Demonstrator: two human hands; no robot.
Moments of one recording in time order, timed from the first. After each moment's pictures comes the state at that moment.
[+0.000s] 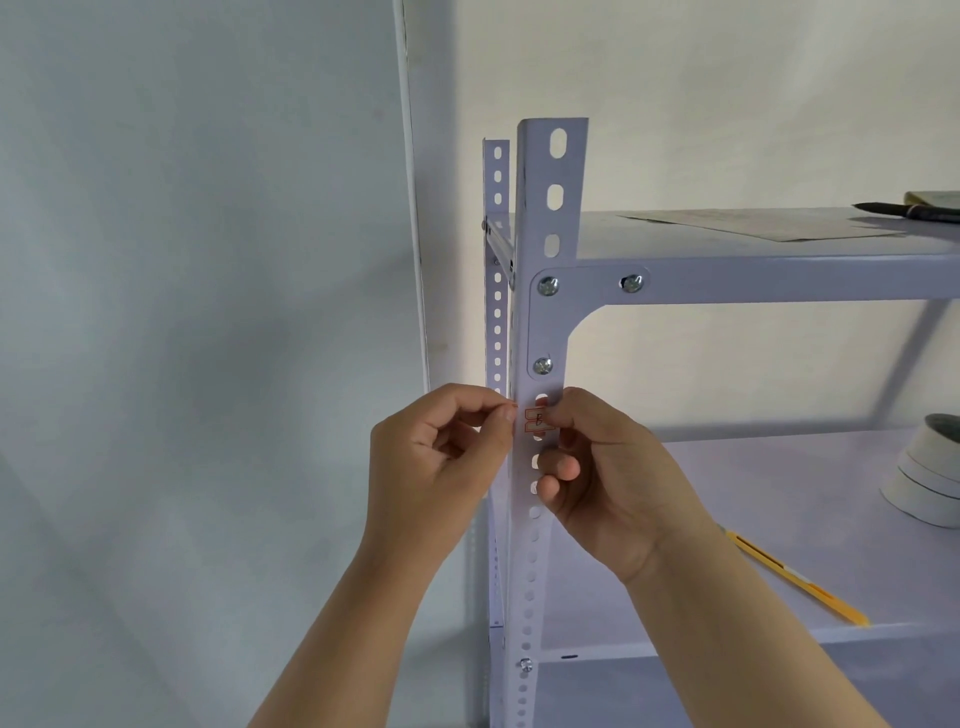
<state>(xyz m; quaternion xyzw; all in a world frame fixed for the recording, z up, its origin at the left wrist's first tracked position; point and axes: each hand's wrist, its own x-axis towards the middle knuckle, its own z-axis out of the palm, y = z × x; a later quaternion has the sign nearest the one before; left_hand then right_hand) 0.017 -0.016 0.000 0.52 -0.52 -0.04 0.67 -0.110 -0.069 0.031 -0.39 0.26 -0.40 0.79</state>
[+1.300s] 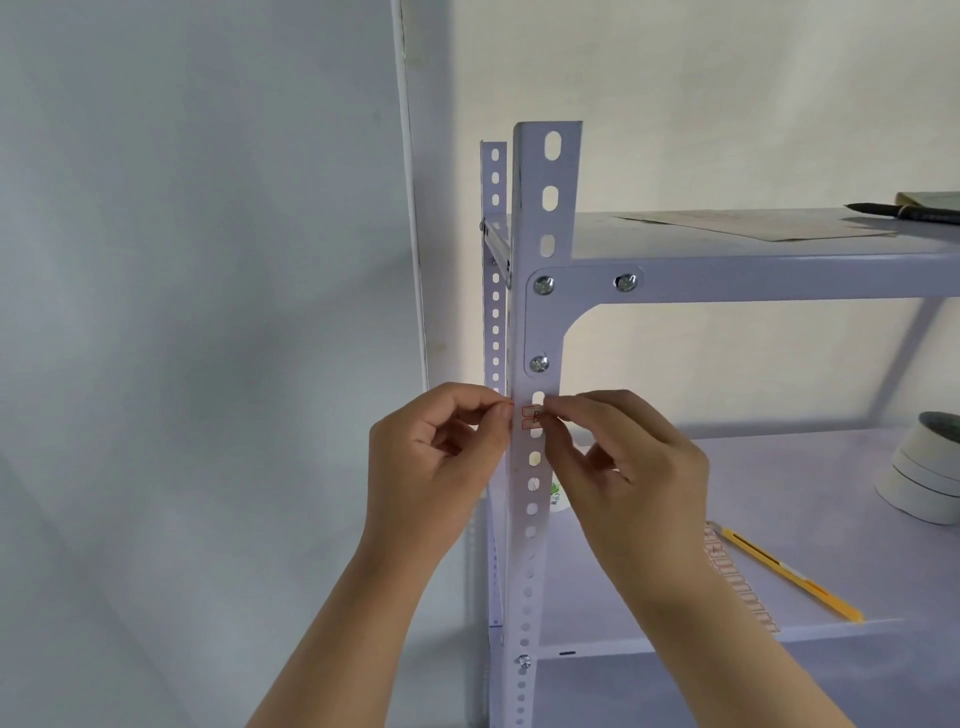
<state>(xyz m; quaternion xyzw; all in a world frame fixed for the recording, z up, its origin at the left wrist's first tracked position) 0.016 -0.016 0.000 0.52 -0.51 -0.05 0.68 -0.125 -0.079 -0.008 -0.75 0.25 -0.61 0.00</state>
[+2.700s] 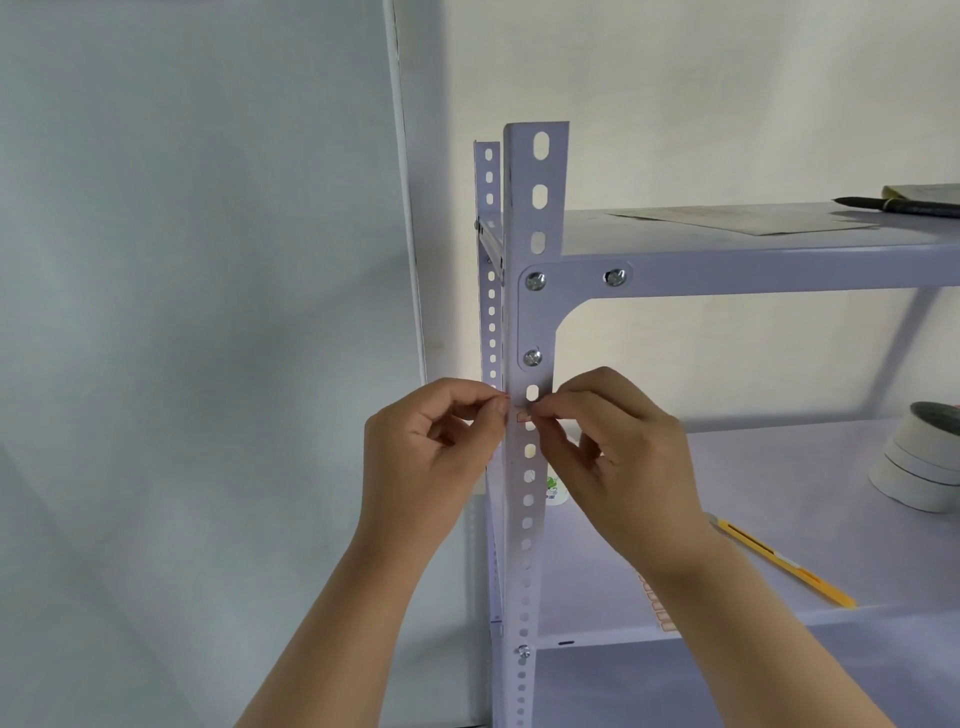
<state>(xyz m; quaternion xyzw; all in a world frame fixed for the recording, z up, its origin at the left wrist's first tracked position) 0.015 -0.013 0.002 0.54 -0.52 -0.05 0.66 -0.135 -0.093 -0.002 -0.81 0.17 -0.55 0.02</state>
